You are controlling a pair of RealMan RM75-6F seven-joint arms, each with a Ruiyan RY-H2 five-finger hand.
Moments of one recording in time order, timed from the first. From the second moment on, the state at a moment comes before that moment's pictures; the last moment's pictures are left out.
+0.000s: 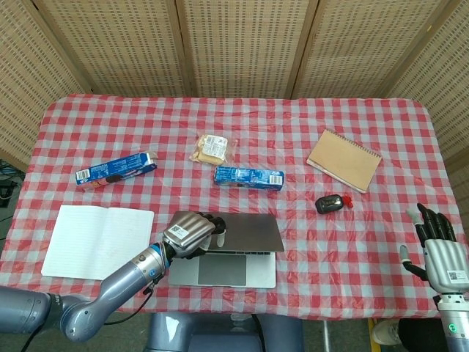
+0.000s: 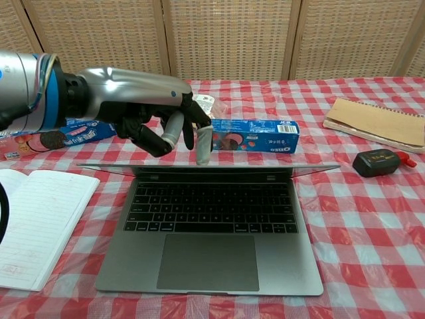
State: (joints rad) left arm -1.07 -1.26 -0.09 -2.09 0.76 0.89 0.48; right arm 0.08 -1.14 0.08 -1.55 -1.47 1.46 0.04
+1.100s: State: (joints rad) left arm -1.06 -1.46 0.06 -1.98 0.75 0.88 0.54; right arm 0.09 -1.15 0.09 -1.54 -1.44 1.45 0.05
